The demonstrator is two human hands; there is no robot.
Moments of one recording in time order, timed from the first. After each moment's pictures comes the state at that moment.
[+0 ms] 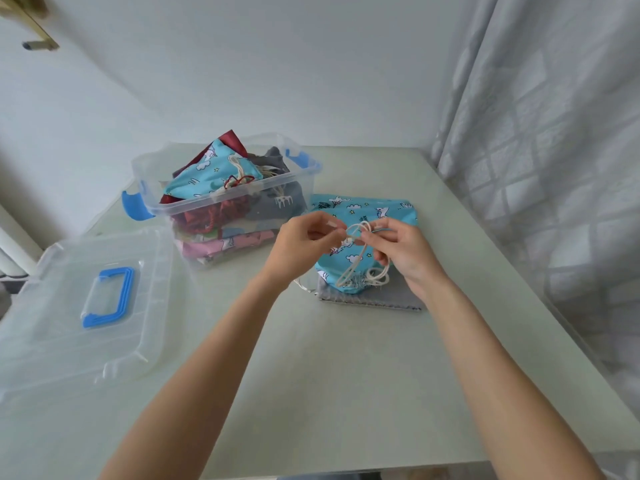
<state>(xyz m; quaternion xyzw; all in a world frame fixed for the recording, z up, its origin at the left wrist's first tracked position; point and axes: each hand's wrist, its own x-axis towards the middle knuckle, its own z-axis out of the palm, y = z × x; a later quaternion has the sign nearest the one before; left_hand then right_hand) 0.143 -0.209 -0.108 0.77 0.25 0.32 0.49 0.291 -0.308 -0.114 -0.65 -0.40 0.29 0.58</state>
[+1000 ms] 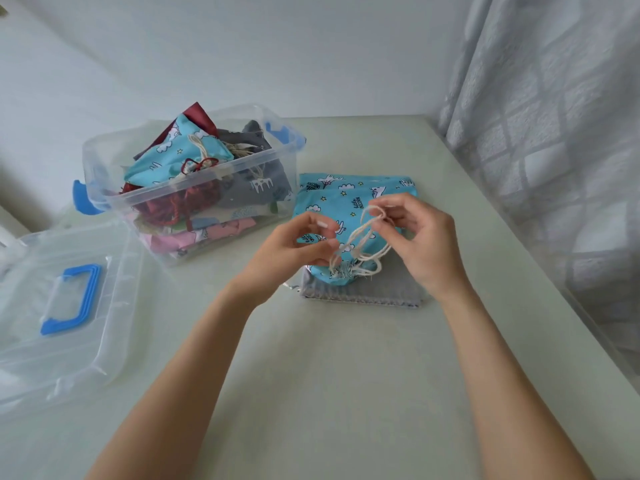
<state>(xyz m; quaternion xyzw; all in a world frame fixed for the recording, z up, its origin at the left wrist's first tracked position) 0.151 -0.215 -0.121 0.69 0.23 0.22 0.64 0.317 -0.321 -0.125 -0.62 -0.52 0.07 0.57</state>
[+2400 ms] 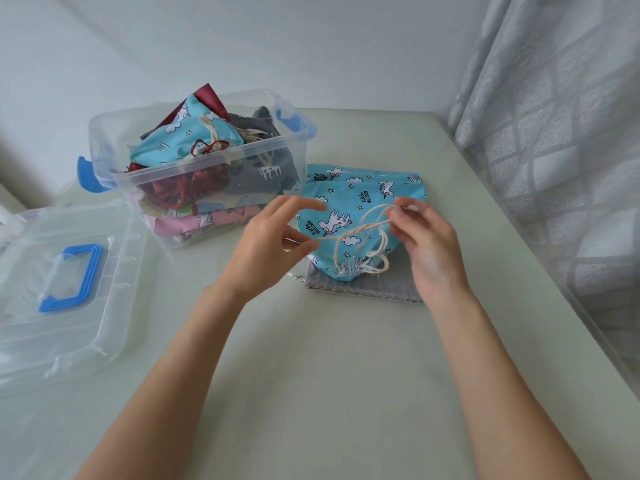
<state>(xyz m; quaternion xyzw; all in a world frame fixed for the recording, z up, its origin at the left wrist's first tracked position) 0.126 -0.205 -0.135 0.86 0.21 0.35 0.31 0.305 -0.318 -0.131 -0.52 -0.25 0.32 0.75</state>
